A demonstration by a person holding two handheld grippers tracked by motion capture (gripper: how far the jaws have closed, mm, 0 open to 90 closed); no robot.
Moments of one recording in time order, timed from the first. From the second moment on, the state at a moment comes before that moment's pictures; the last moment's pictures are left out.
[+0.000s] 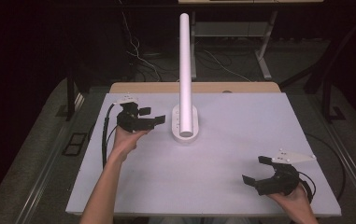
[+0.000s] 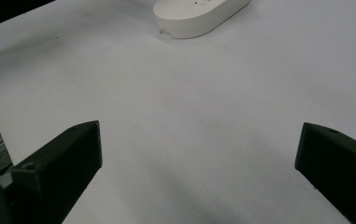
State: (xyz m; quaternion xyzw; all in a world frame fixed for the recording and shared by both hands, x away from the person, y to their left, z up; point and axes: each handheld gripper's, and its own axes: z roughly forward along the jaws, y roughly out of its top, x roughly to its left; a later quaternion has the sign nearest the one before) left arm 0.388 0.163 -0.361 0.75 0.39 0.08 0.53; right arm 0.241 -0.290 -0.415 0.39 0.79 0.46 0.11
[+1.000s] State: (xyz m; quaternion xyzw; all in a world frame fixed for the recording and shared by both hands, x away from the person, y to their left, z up) left arm 0.297 0.183 -0.381 0.75 0.38 0.10 0.53; right arm 0.239 -0.290 -0.414 0.39 0.79 0.46 0.11
